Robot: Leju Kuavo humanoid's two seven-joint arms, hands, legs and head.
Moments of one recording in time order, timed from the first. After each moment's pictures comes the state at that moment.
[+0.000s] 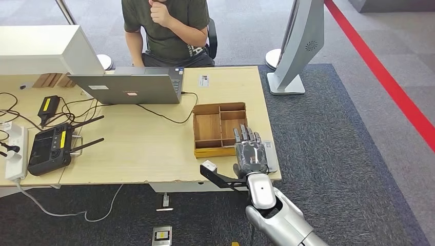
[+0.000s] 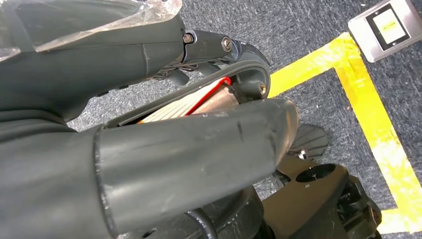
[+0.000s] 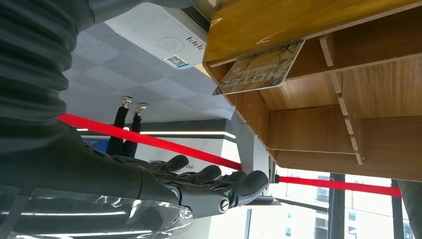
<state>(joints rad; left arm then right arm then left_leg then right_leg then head) -0.11 0.11 -1.05 -0.22 0.56 0.07 -0.18 -0.35 -0.07 0.65 -1.18 1.35 -0.20 0.61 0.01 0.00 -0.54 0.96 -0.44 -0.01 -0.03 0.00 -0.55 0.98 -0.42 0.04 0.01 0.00</state>
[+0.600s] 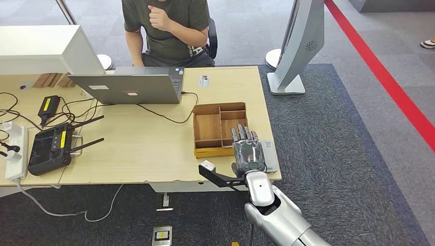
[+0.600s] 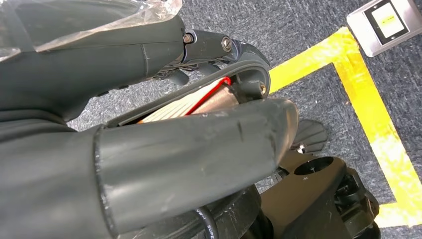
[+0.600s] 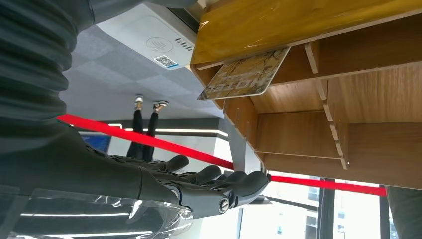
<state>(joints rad) -0.11 0.10 -1.06 -0.22 0.56 0.07 -0.18 -0.38 -0.05 0.65 -1.11 1.35 -0.22 0.57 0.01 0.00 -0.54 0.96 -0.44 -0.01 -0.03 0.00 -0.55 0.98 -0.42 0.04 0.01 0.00</state>
